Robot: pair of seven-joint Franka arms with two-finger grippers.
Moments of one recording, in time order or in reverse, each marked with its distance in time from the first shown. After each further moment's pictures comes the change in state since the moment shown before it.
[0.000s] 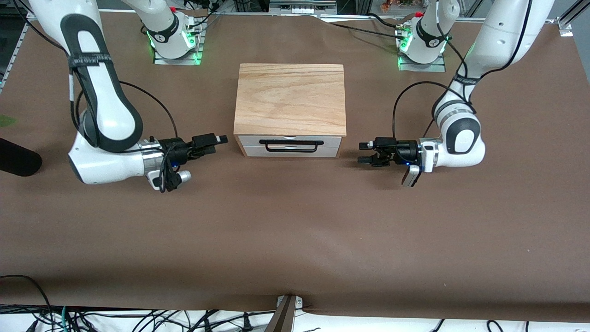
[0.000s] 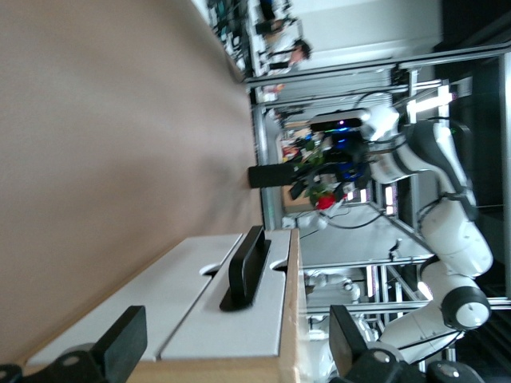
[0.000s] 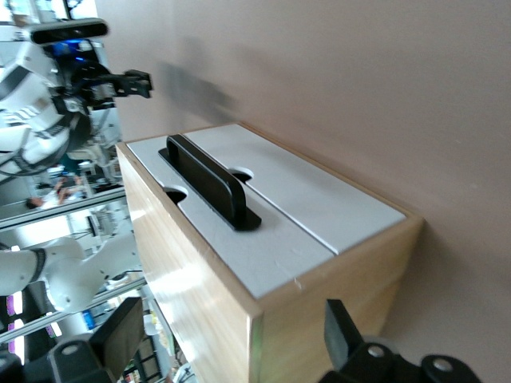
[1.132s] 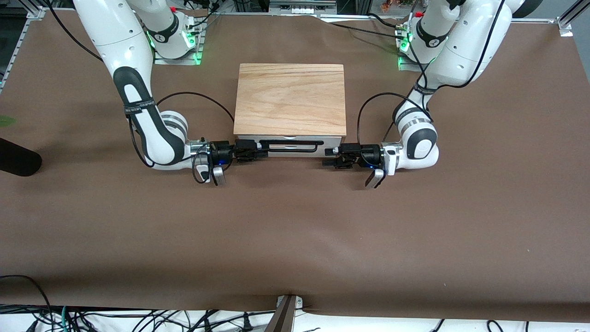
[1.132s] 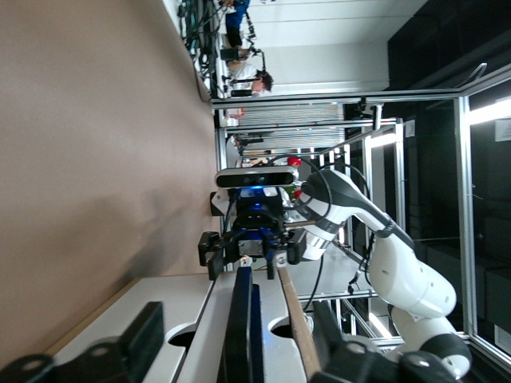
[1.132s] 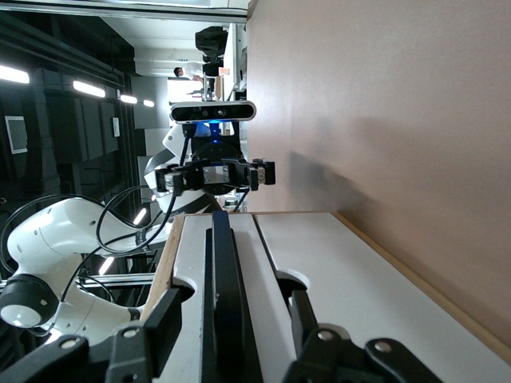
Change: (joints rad) left arm -0.158 0.137 -0.030 0.088 -0.260 0.034 0.017; right arm 0.136 0.131 0.001 -0.226 0.672 0.130 -0.527
